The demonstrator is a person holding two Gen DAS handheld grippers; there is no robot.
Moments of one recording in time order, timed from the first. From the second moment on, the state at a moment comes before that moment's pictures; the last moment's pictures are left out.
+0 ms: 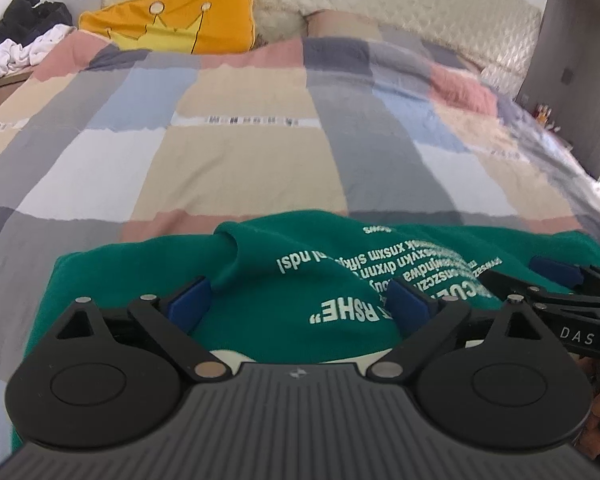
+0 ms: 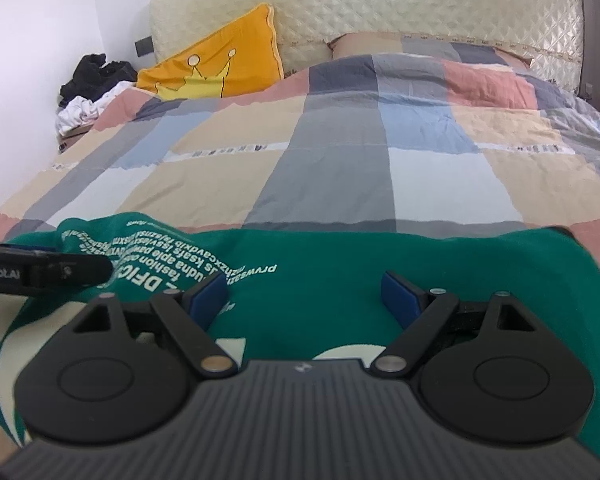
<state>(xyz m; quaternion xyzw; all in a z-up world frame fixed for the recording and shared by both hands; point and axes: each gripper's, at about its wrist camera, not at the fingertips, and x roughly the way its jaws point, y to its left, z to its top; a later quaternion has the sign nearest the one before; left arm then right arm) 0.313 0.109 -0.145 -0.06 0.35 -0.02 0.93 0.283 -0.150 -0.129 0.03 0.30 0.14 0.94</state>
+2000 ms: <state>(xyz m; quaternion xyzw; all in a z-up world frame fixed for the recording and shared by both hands) 0.109 0.078 -0.102 -0.16 0.29 -0.01 0.94 0.135 -0.205 -0.110 0.30 0.33 0.12 0.89</state>
